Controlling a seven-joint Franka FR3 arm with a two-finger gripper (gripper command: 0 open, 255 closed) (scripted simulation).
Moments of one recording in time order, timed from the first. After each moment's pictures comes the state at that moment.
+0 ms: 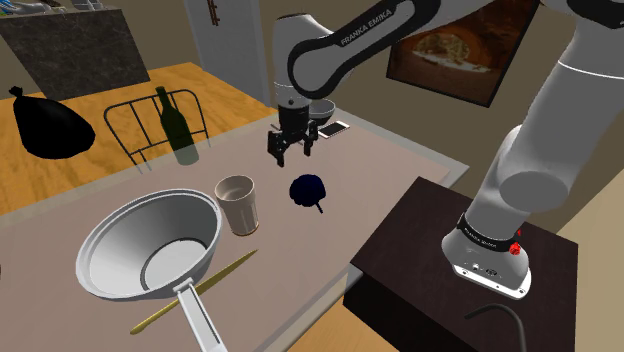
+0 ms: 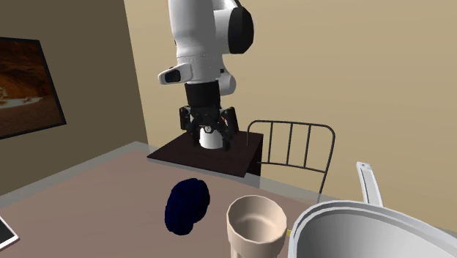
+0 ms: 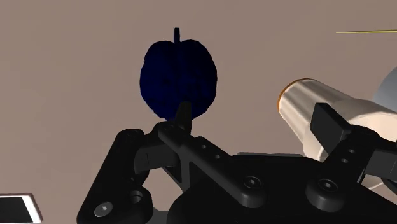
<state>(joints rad) 0.12 -0.01 0.27 -2.19 0.12 2.18 0.47</state>
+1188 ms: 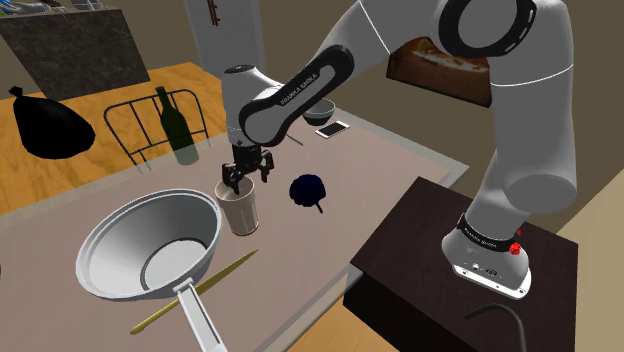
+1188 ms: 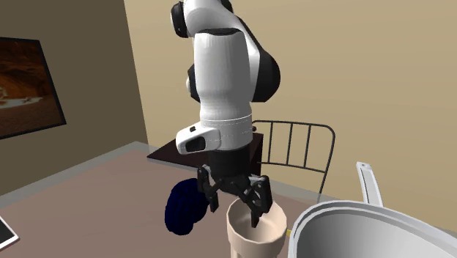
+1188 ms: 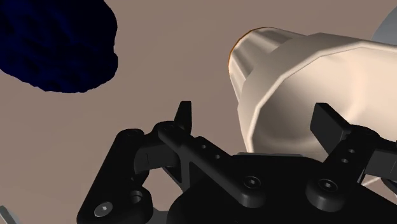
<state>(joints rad) 0.23 0.46 0.27 -1.82 -0.07 2.33 0.68</state>
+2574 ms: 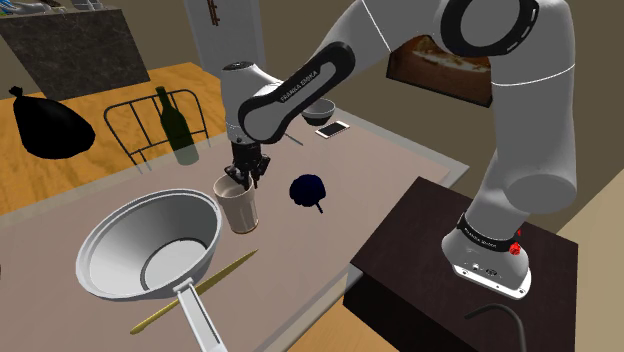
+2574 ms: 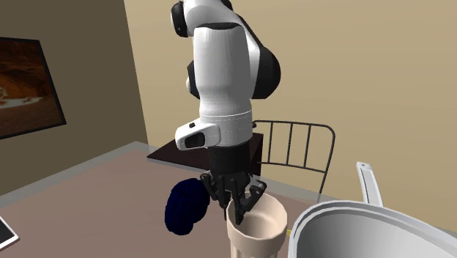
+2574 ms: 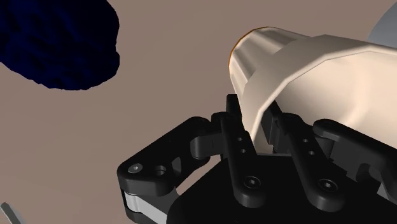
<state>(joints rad) 0.23 0.45 0.27 -1.82 -0.07 2.31 0.68</state>
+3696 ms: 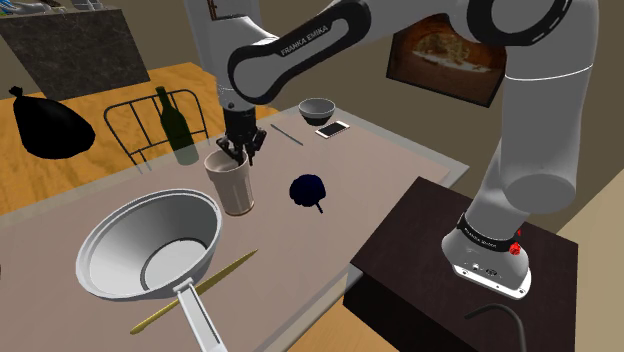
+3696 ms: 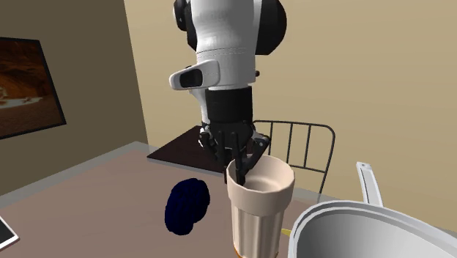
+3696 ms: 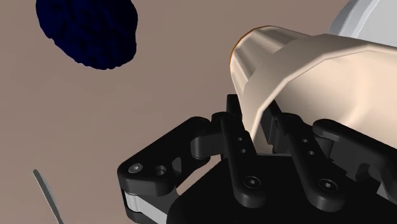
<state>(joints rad) 0.22 0.34 0.29 -1.73 -0.04 2.13 0.67</state>
